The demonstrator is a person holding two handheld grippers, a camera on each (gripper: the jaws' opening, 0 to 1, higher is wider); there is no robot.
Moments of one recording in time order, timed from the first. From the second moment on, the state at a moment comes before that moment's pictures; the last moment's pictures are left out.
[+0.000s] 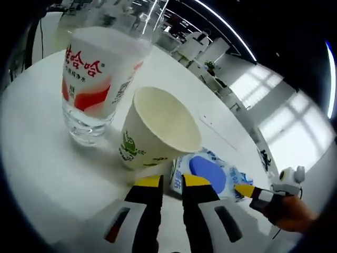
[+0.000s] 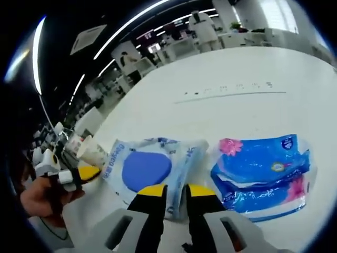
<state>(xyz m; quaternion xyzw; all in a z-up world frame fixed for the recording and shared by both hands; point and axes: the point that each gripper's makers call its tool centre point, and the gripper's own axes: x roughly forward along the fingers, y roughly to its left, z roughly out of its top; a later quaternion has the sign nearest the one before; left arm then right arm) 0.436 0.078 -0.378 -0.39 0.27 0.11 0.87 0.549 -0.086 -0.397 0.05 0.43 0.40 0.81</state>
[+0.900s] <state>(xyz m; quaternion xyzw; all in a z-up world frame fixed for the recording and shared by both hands) 0.447 0.082 -0.386 -0.39 0.27 0.12 0.87 0.528 -0.102 -0.389 0.04 0.43 0.38 0.82</state>
